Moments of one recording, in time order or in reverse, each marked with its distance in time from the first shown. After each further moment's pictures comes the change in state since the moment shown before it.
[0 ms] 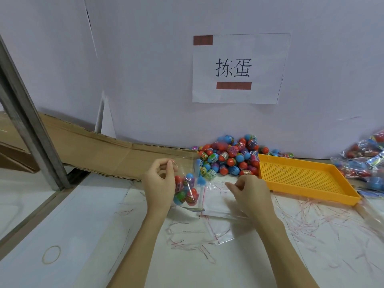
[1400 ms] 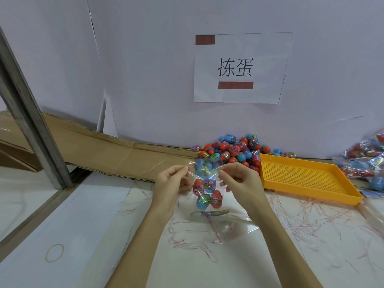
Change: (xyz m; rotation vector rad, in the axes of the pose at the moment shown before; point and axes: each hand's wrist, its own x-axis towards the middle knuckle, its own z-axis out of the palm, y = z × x) left_hand -0.002 0.000 0.005 -0.406 -0.344 -0.473; right_hand -0.008 -0.023 -0.004 0.827 -0.077 -0.095
